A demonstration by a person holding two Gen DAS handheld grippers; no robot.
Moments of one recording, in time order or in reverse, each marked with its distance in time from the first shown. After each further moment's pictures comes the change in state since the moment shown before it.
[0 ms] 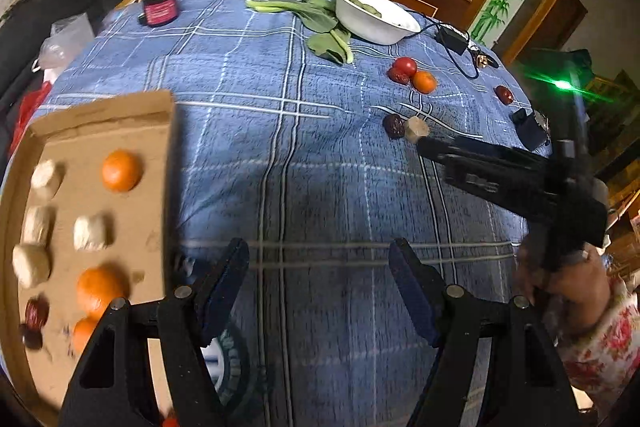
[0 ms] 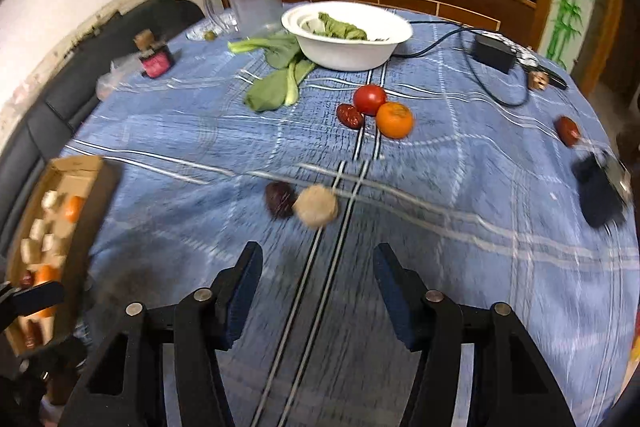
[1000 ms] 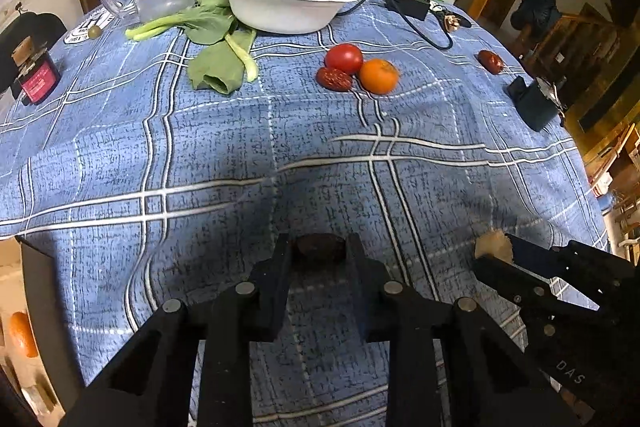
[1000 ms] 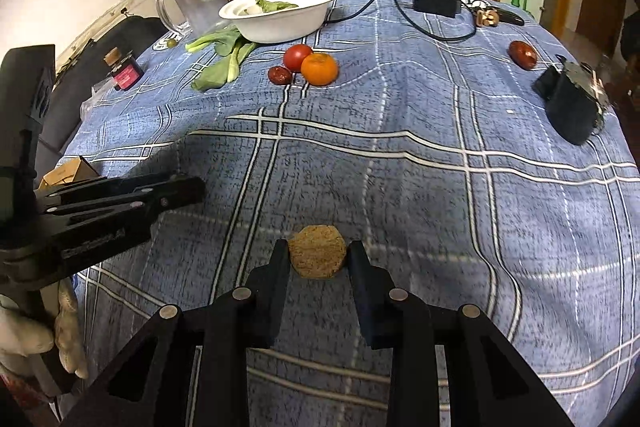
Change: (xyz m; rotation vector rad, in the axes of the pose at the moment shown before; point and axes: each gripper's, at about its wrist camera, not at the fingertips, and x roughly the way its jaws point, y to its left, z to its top) left arm 0.098 -0.065 0.065 0.221 0.042 -0.053; right arm -0.031 -0.051 -0.058 0.188 -0.003 0.024
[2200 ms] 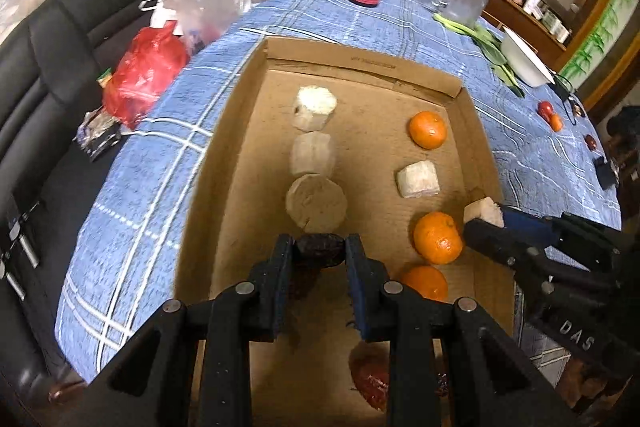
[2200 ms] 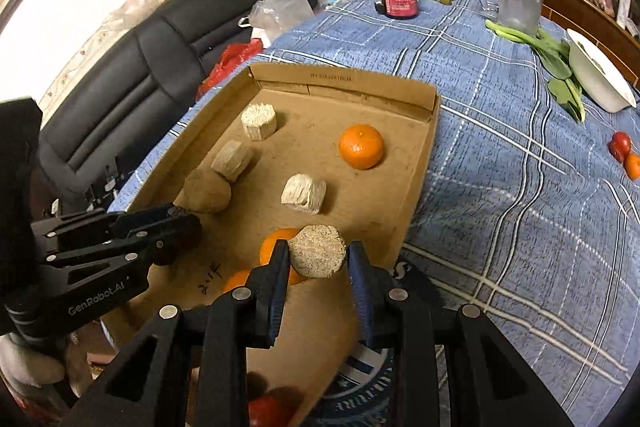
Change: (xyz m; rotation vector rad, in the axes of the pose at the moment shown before) left arm -0.167 0.226 -0.180 -0.431 -0.034 0.232; right arm 0.013 0.301 -0.037 -0.389 0.127 0.280
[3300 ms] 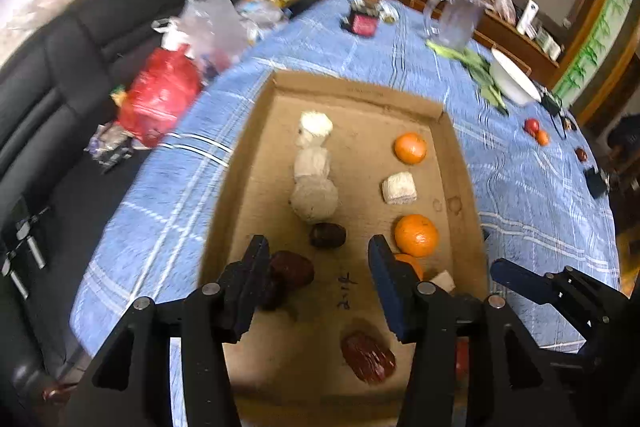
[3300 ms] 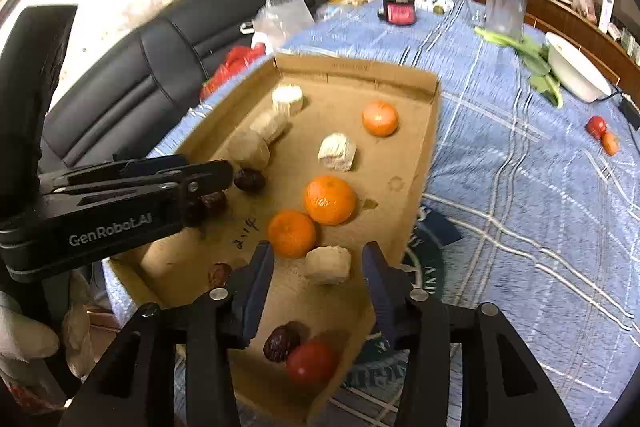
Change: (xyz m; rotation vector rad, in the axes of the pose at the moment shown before) left arm -0.054 -0.005 -0.017 -0.026 -0.119 0.038; right arm -0.043 0.031 -0.044 -0.020 -0.074 -0.034
